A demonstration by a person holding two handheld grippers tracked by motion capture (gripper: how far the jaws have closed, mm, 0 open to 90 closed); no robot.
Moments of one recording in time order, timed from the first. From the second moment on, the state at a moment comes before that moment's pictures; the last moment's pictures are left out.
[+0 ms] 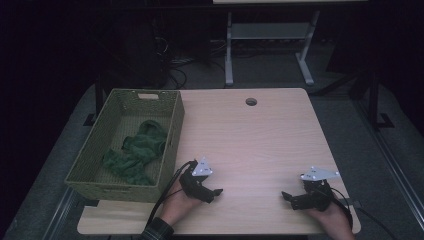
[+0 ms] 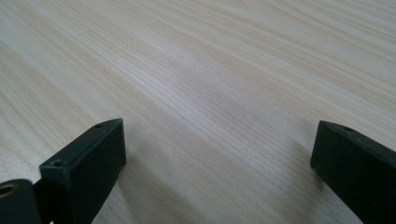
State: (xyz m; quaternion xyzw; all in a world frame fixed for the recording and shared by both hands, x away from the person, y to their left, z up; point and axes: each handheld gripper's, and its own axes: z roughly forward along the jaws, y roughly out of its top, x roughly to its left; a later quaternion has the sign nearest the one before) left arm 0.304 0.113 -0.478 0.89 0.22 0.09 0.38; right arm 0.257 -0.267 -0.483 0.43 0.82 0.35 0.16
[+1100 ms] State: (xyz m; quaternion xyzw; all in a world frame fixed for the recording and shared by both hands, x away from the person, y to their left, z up) left arm 0.309 0.109 -0.457 0.89 0.23 0.09 0.38; right arm 0.256 -0.268 -0.483 0.43 0.82 0.35 0.16
